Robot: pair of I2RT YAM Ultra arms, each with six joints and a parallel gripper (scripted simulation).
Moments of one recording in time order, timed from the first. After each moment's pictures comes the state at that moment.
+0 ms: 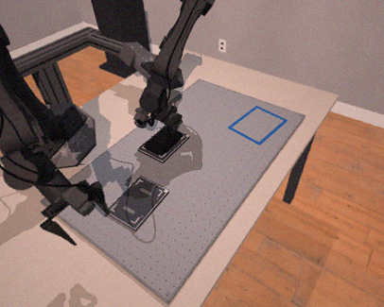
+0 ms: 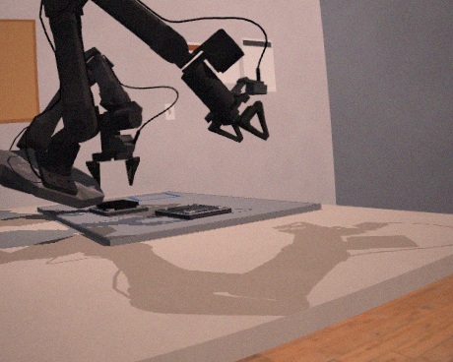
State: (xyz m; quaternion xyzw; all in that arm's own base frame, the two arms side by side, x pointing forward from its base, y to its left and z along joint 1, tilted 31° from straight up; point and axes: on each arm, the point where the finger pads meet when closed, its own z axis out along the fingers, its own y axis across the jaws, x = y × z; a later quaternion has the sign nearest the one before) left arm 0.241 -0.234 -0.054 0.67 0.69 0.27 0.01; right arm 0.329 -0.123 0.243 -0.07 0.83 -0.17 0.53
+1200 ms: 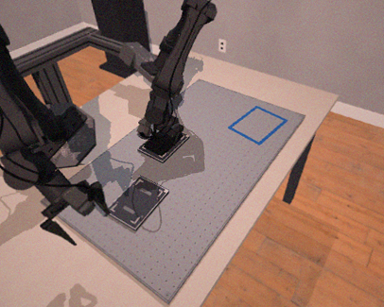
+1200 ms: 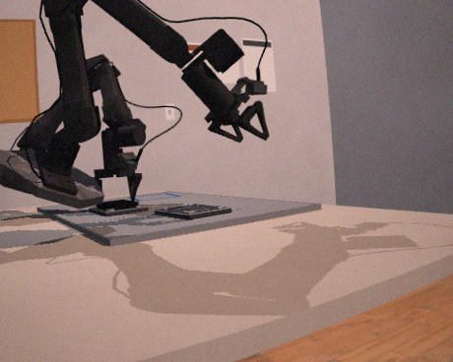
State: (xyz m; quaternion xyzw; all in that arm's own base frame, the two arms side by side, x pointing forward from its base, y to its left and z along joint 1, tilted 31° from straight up) left arm 0.260 -0.217 -0.092 0.67 0.69 0.27 0.01; right arm 0.329 -0.123 0.243 -0.07 0.83 -0.17 0.53
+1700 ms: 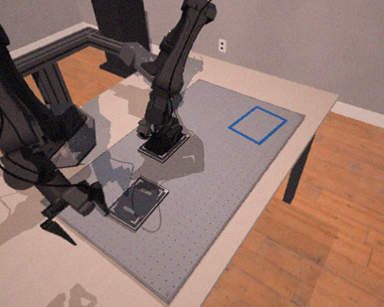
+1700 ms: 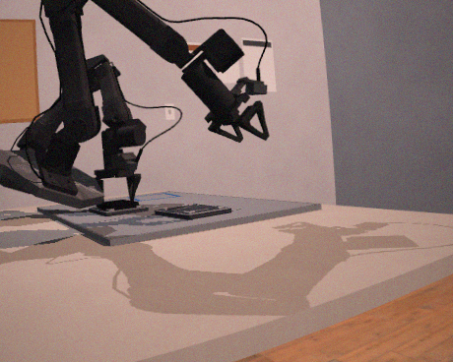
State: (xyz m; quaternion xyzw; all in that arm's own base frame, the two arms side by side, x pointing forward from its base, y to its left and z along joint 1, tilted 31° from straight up) left arm 0.260 -0.219 -0.094 0.67 0.69 0.27 0.01; right arm 0.329 -0.123 0.243 -0.07 0.83 -0.17 0.53
